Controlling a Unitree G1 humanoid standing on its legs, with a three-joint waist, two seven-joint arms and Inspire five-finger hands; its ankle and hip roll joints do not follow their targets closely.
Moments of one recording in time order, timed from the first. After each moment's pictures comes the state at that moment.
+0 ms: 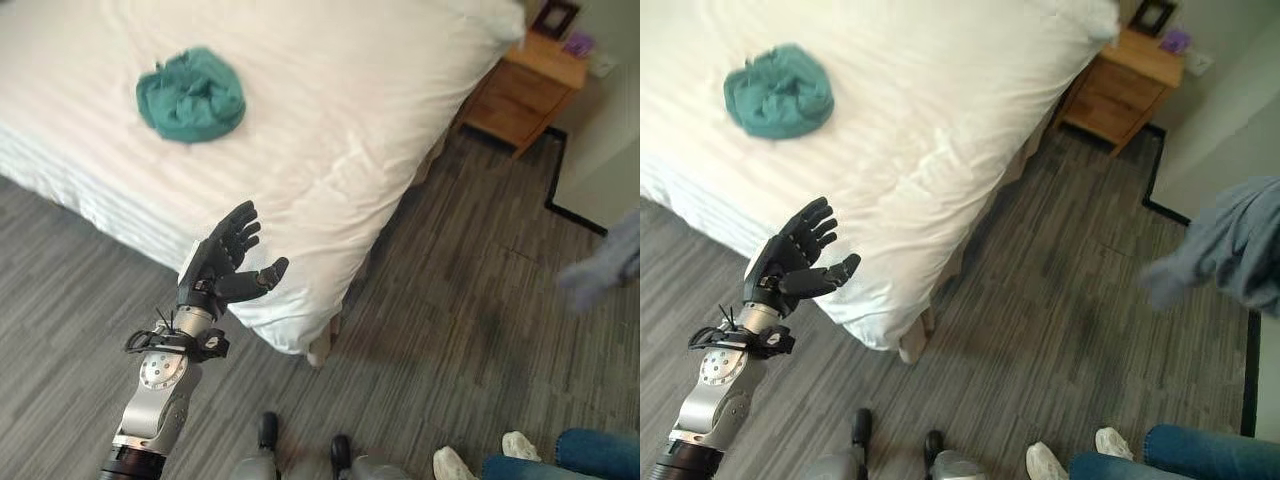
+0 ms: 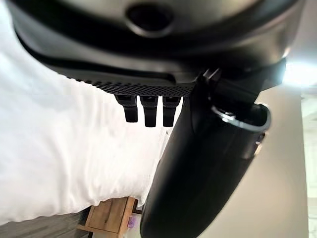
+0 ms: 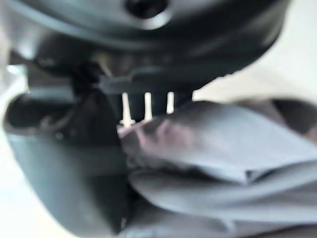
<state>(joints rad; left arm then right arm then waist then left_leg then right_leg) 0.00 0.45 -0.08 -0.06 -0.54 -0.14 -0.05 0.16 -0.84 -0.68 0.05 0.43 -0.19 -0.12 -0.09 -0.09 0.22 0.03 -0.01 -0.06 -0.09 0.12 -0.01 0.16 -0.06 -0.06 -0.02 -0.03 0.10</state>
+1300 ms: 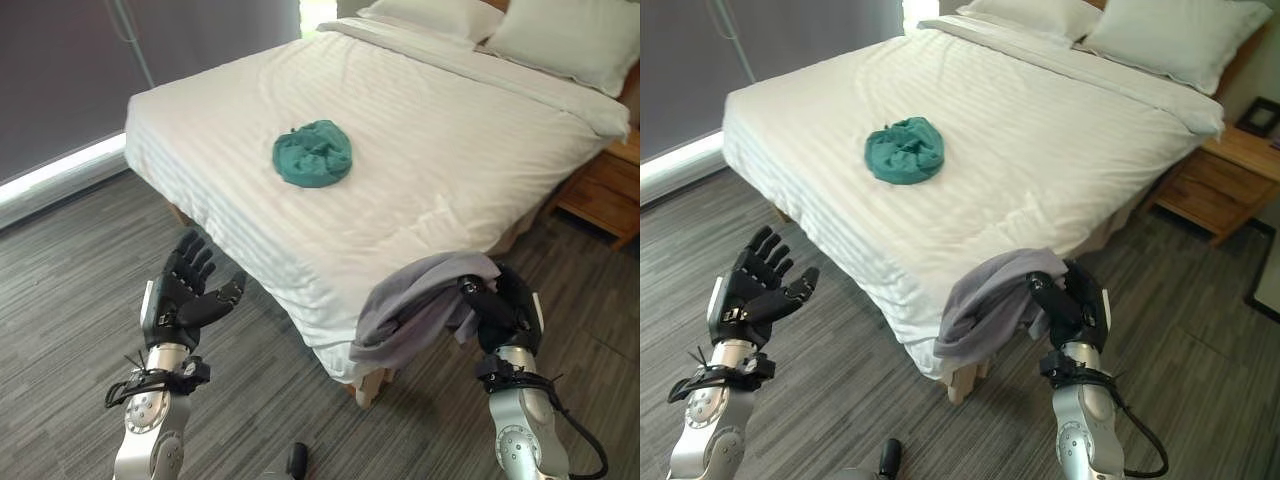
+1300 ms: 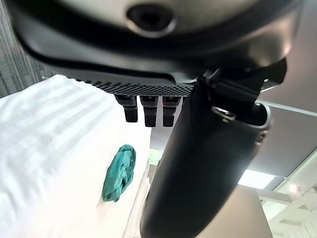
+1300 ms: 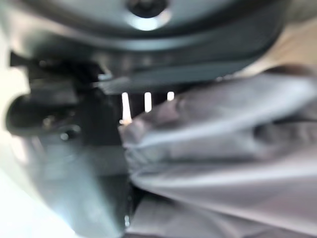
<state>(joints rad) 0.14 0.30 0.06 -0.10 -0.55 -0.14 0.08 0.13 -0.23 -0.13 0.00 0.65 -0.12 -0.10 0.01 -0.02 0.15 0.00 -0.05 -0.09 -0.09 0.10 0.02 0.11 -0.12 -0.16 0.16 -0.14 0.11</state>
